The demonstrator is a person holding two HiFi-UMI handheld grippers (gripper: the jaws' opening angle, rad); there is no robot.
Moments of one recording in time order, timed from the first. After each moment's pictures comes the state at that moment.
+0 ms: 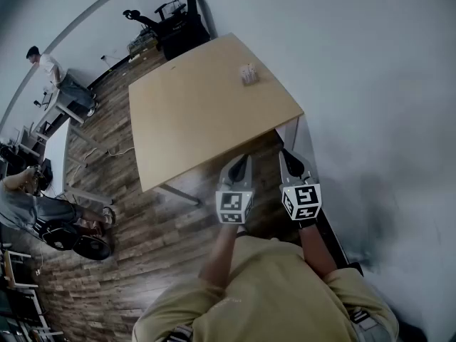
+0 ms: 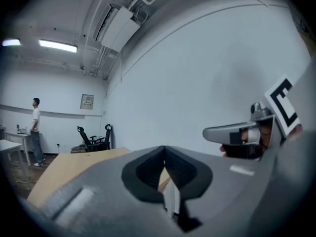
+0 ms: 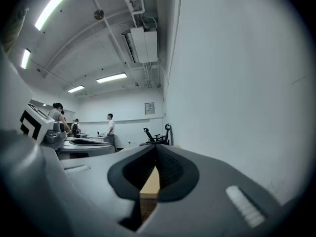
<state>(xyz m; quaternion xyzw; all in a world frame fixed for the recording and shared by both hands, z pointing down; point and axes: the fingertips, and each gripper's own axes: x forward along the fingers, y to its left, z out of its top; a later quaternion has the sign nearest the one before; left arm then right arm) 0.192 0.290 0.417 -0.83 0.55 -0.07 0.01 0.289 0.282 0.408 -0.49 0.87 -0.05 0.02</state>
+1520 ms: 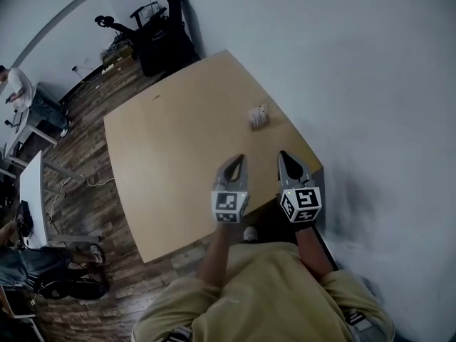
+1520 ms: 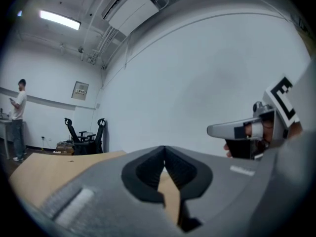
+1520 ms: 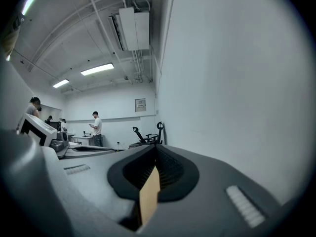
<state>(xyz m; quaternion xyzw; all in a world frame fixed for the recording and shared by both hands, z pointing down) 0.059 -0.076 0.443 -0.86 0.51 -0.05 -0.02 0.163 -0.071 0.422 -0.53 0.85 -0.07 0.00</state>
